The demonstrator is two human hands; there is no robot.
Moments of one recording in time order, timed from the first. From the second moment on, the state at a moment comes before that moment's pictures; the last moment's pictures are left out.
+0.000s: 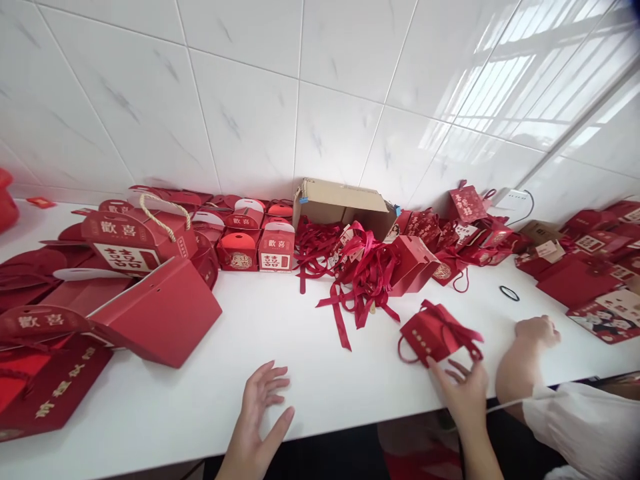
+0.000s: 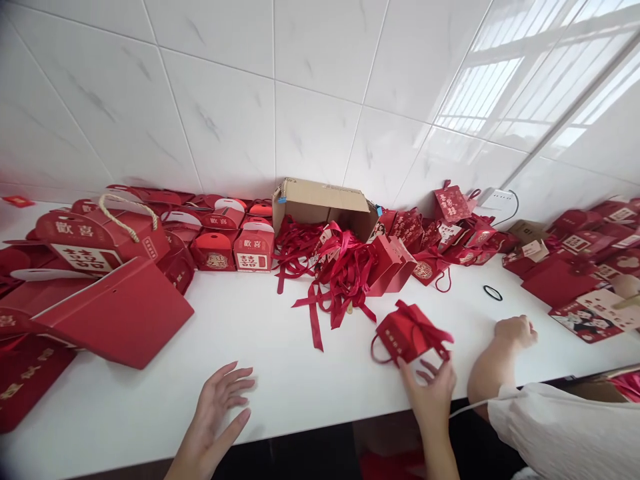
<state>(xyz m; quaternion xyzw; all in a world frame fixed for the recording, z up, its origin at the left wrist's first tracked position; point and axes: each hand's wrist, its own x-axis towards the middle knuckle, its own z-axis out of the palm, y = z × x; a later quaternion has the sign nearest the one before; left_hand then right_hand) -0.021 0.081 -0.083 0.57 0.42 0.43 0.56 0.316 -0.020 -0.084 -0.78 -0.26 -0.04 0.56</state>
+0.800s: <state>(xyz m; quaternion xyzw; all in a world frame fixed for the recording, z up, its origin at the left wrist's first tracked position) -0.011 0.086 -0.086 0.47 0.46 0.53 0.53 0.281 0.216 0.011 -0.73 -0.48 0.06 0.48</state>
